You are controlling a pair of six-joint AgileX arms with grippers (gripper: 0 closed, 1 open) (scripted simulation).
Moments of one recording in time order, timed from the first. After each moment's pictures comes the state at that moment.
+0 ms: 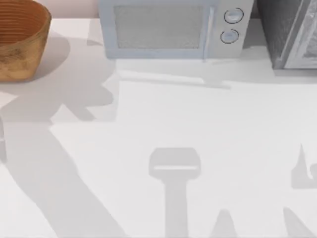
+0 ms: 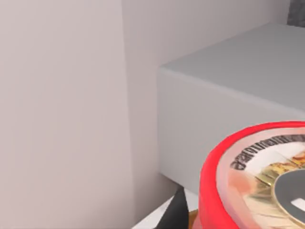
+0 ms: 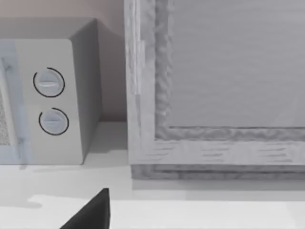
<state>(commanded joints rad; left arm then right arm) 0.49 2.15 1.76 -0.03 1.30 0.43 0.00 0.00 0.00 0.00 0.00 0.00</state>
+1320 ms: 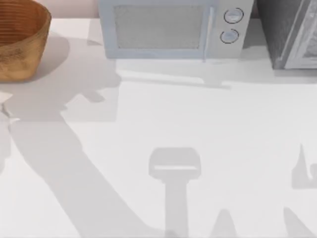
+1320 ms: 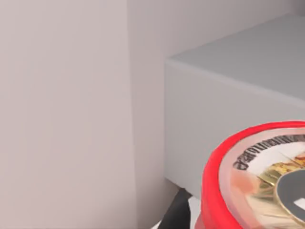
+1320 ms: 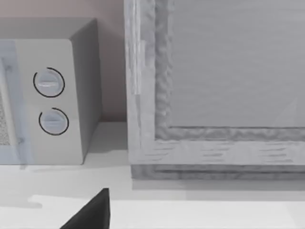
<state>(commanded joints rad) 0.38 2.24 1.76 0.16 1.20 0.31 0.00 0.00 0.00 0.00 0.00 0.00</state>
